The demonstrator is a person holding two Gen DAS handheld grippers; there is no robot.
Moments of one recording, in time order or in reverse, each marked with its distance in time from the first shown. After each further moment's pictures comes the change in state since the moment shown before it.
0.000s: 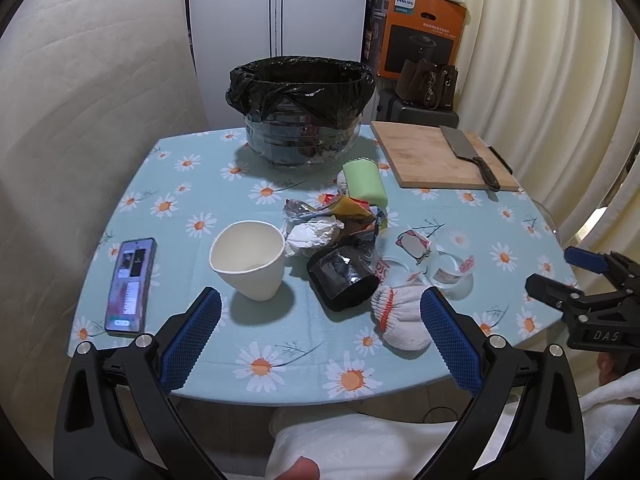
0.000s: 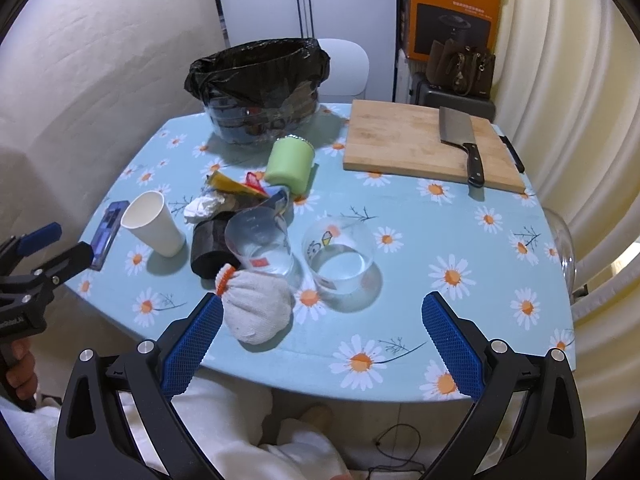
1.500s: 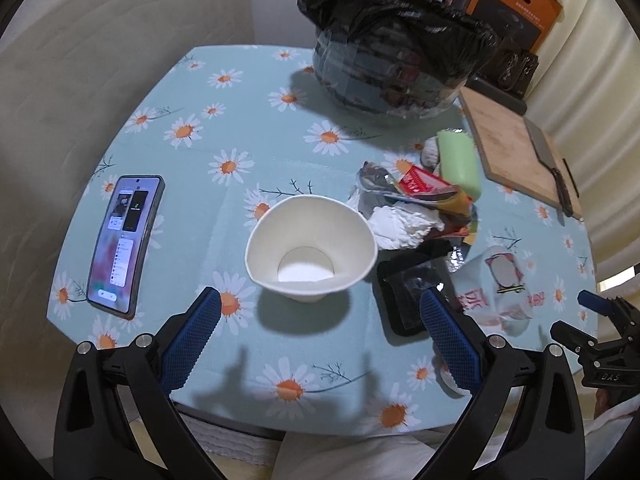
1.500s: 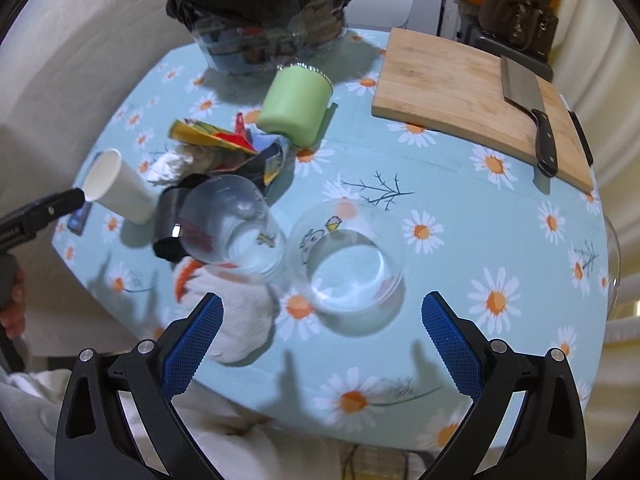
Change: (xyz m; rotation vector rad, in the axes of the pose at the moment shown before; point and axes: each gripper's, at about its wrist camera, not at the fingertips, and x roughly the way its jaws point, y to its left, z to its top) left arm 0.111 0.068 0.028 -0.224 0.267 0.079; right arm 0.117 -0.017 0.040 -0.110 0.291 0.086
